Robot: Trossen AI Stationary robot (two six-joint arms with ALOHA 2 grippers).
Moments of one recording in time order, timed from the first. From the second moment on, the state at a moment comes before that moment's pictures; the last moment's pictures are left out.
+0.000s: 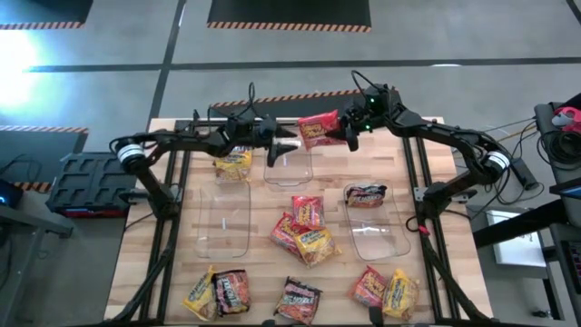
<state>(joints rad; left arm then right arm) 0.57 1.68 0.87 0.64 0.53 0.02 -0.81 1.44 0.94 0.03 -0.79 -0.03</state>
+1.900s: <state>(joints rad) 0.54 1.71 0.92 0.84 0.54 -0.07 -0.77 1.44 0.96 0.03 -0.94 -0.49</state>
